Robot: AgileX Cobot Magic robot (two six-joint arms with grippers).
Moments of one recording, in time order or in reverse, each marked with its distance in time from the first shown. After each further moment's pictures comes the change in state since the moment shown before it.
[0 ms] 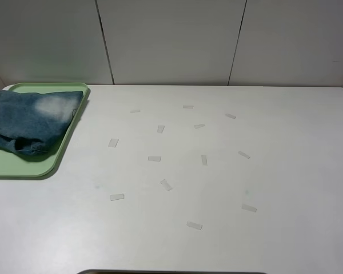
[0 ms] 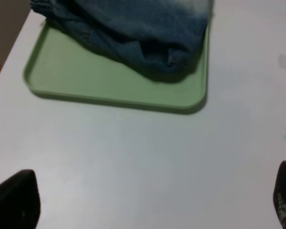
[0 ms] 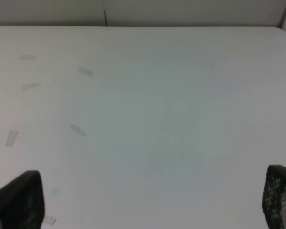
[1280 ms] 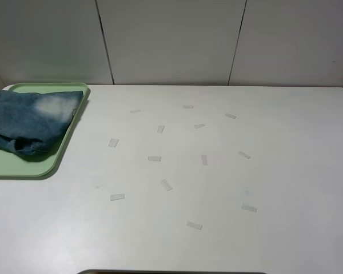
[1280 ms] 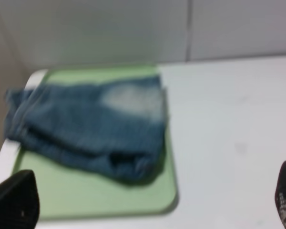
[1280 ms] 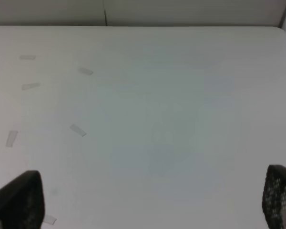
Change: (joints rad) left arm 0.042 0.106 -0.057 -0.083 -0.258 0.156; right arm 0.000 0.000 0.000 0.000 0.000 0.000
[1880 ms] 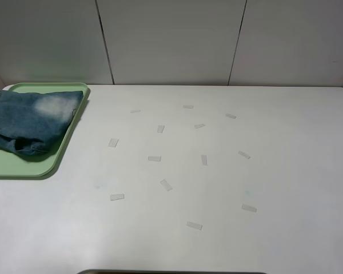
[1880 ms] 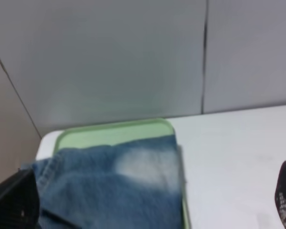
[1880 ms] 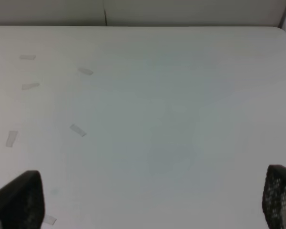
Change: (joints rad) left arm 0.000 0.385 -0.161 -0.096 -0.309 0.148; right arm 0.000 0.000 0.000 0.000 0.000 0.000
